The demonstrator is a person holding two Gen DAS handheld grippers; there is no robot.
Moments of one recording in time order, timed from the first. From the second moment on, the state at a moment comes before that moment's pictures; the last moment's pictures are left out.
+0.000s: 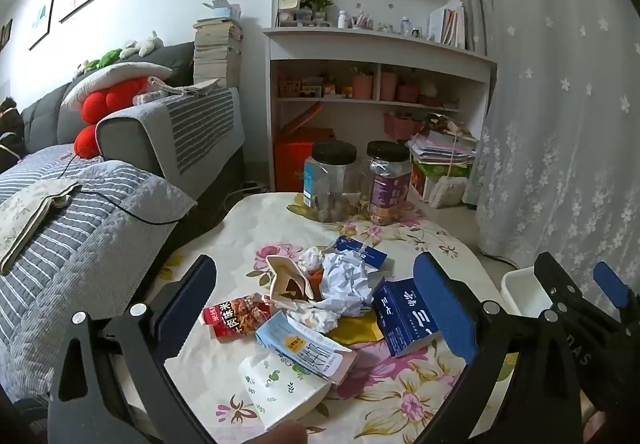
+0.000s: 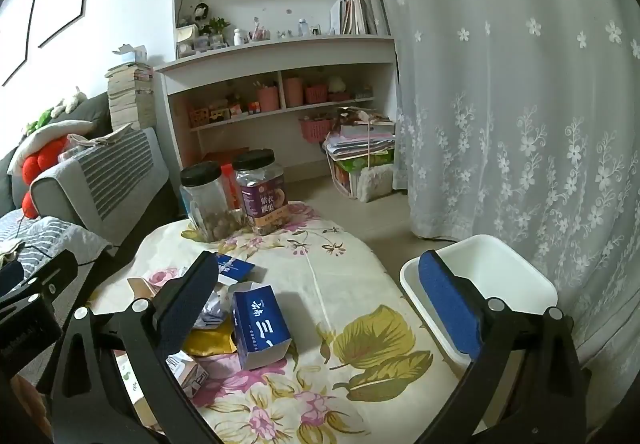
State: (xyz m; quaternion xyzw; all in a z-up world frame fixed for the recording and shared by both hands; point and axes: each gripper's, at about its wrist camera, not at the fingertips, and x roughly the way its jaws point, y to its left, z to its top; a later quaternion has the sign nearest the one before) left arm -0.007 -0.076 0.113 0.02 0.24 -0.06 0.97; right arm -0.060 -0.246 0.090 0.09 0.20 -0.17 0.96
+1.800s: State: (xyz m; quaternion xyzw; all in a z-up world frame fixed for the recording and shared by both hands) left arm 0.002 -0.052 0.075 0.02 0.31 -0.05 0.95; right arm -0.035 -0.244 0.074 0.04 0.33 -0.18 0.93
